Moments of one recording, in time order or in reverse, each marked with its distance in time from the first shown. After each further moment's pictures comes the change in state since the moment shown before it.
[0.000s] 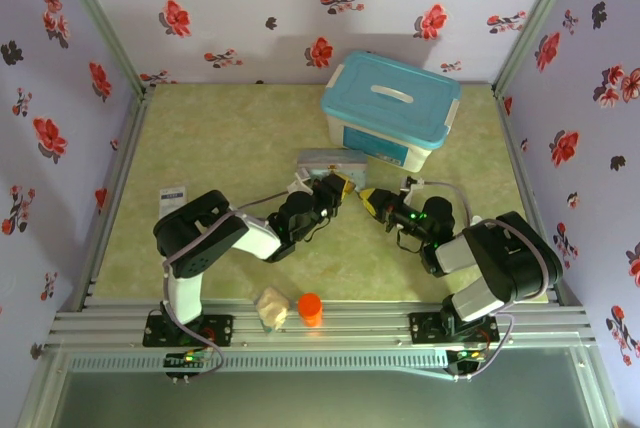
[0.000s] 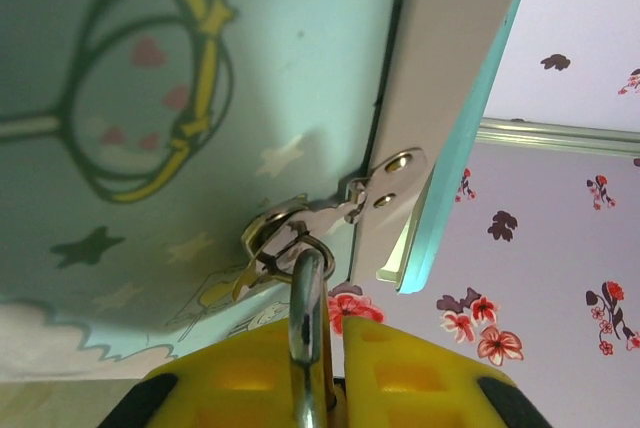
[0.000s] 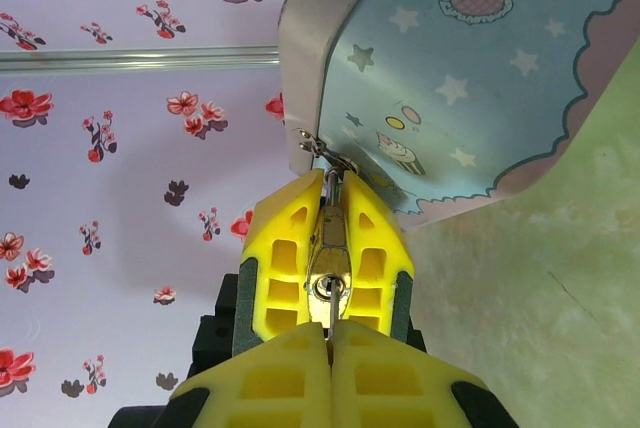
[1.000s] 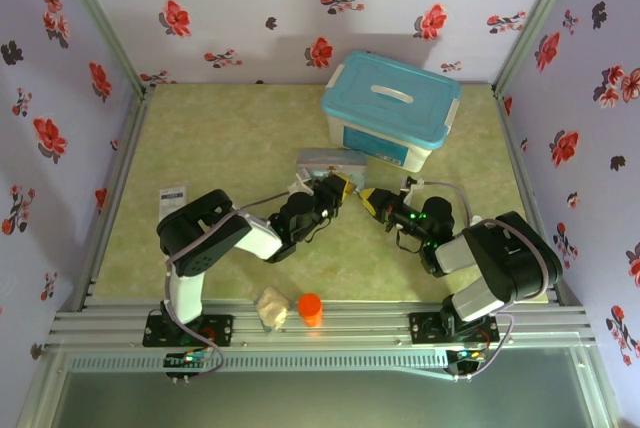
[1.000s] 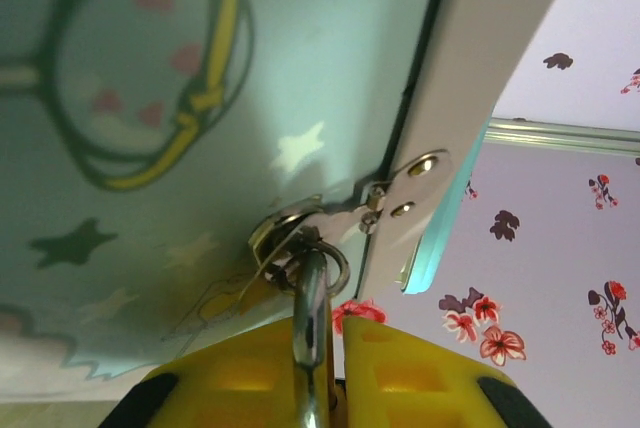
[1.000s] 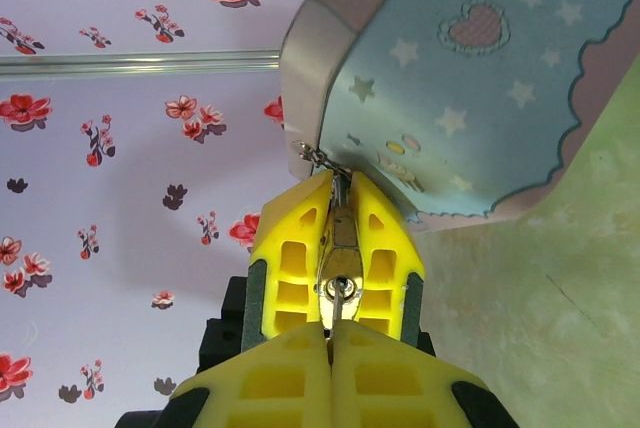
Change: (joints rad) left arm -0.001 0.022 0.002 0.021 0.000 0.000; right arm 0.005 0.000 0.000 -0.004 0.014 0.000
